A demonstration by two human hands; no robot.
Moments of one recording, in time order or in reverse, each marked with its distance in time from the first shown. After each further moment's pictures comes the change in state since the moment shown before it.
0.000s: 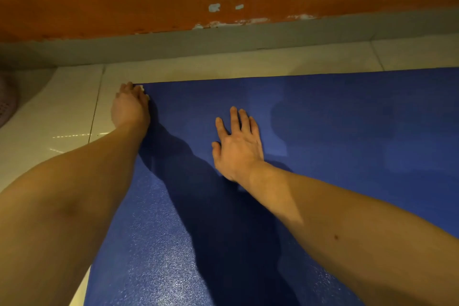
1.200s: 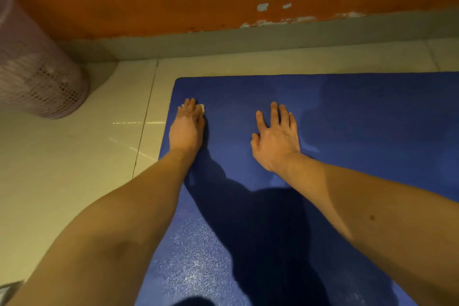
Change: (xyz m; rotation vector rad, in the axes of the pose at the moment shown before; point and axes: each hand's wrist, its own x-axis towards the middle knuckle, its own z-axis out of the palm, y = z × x) left_hand -0.092 -0.004 -0.021 -0.001 -0.177 0.157; right_hand -0.001 -0.007 0.000 -0.062 0.000 0.034
